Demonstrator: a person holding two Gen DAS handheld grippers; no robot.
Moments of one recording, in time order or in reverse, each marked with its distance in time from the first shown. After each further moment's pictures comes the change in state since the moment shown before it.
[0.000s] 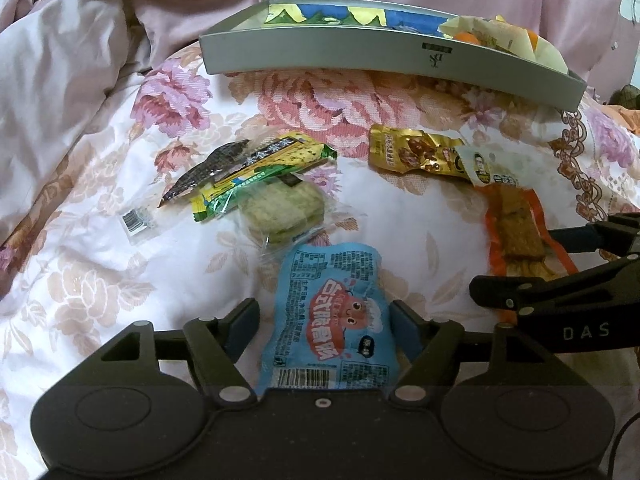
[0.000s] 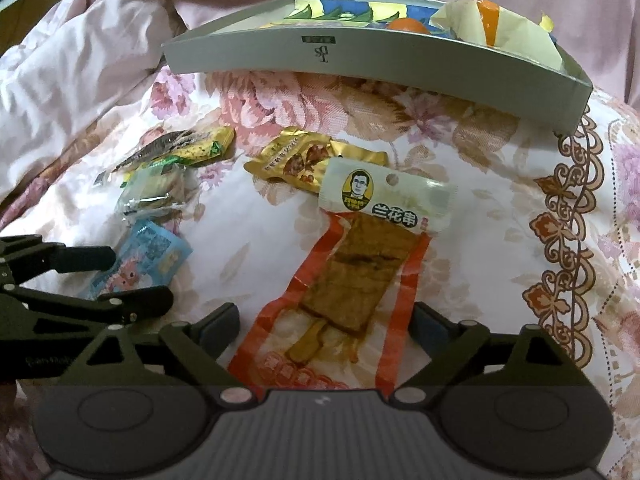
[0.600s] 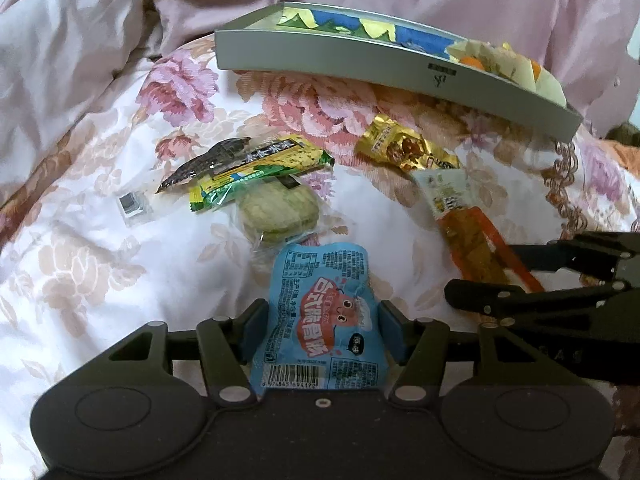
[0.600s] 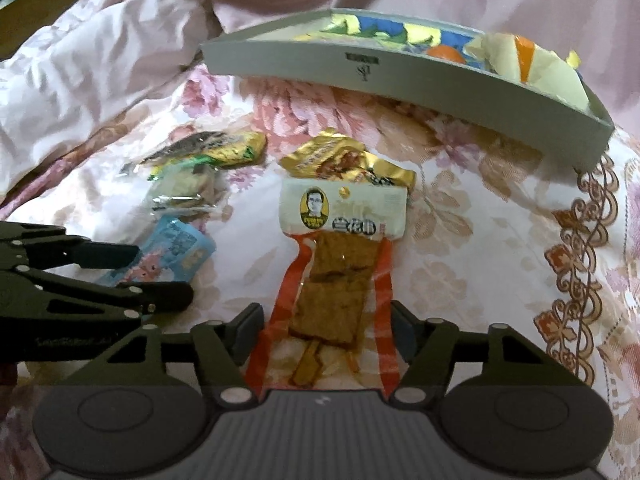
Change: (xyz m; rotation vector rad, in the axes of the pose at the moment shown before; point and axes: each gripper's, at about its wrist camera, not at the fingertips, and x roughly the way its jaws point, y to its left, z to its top) left arm -0.007 0.005 -0.003 -0.114 -0.026 -0.056; right arm -0.008 0.011 -0.001 -0.098 -0.064 0.052
